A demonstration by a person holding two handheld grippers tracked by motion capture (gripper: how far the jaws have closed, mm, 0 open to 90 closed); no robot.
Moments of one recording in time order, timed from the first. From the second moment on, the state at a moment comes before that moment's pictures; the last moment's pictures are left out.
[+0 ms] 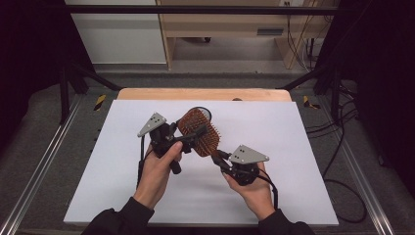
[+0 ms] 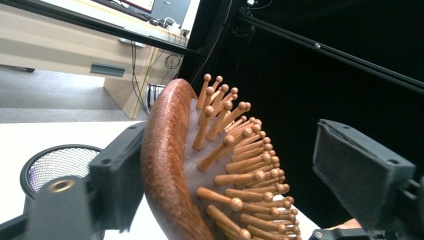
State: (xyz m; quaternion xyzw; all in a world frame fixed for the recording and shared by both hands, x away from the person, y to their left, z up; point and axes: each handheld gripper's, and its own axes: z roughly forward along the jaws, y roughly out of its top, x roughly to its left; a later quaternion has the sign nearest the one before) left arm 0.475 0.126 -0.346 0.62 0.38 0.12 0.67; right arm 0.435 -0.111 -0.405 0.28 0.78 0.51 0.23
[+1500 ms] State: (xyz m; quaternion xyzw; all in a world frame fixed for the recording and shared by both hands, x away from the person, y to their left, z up) left arm 0.476 0.118 -0.346 0.63 0.41 0.06 0.66; right arm 0.440 -0.109 -0.418 0.30 0.78 0.51 0.21
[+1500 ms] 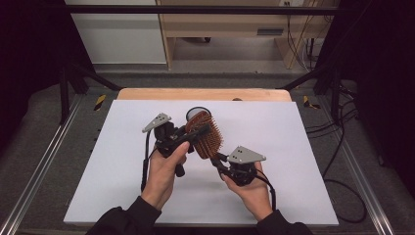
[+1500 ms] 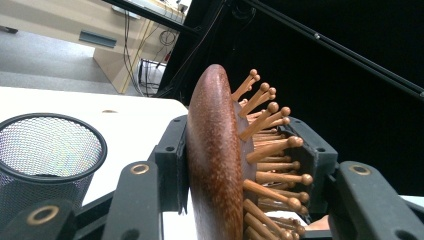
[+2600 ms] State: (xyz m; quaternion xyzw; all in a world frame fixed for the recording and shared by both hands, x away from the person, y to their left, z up) left arm 0.485 0.124 -0.347 0.62 0.42 0.07 0.66; right arm 0.444 -0.114 -0.422 0.31 0.77 0.53 0.19
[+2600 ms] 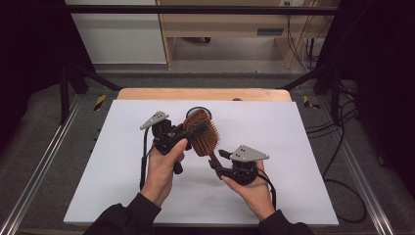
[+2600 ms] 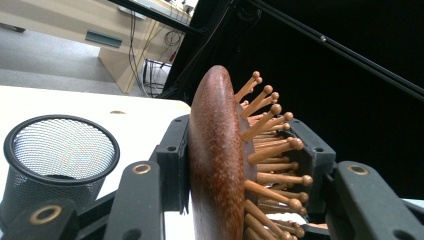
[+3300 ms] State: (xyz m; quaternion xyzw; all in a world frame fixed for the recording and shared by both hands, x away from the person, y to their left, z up) left arm 0.486 0.138 -0.343 0.61 0.43 0.08 0.66; right arm 0.448 -0.130 -0.422 0.33 0.75 0.54 0.19
